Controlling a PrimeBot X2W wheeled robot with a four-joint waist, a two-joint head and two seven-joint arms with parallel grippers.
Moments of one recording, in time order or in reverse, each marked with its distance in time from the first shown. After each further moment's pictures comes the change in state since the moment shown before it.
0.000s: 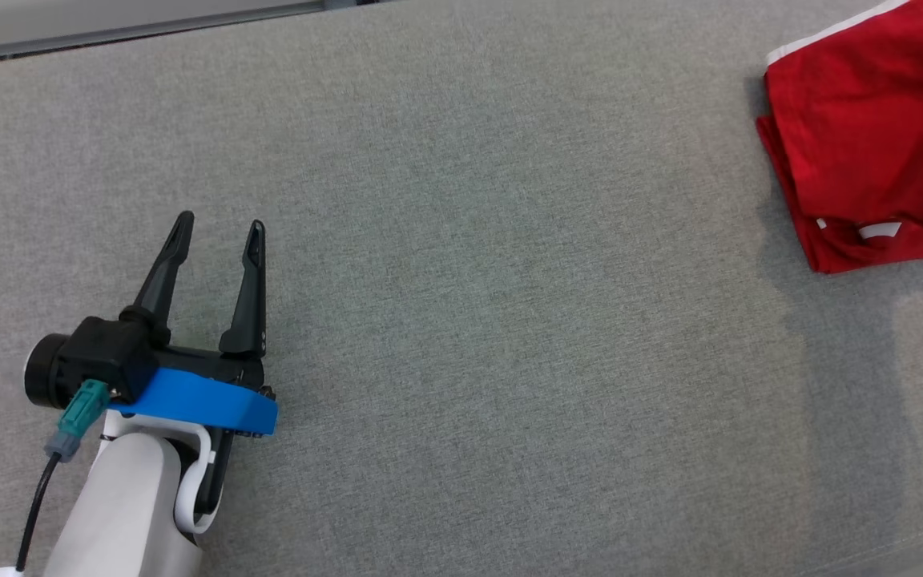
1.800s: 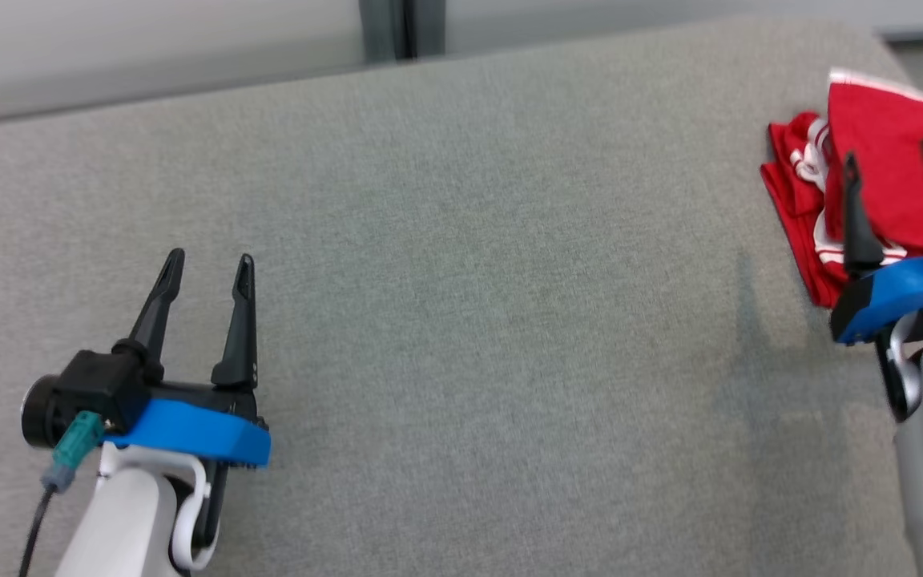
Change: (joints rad) left arm 0.055 0.035 -0.018 -0.050 -0.044 0.047 0.022; right arm 0.292 0.402 -0.558 -0.036 -0.494 0.000 -0.688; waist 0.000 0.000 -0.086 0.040
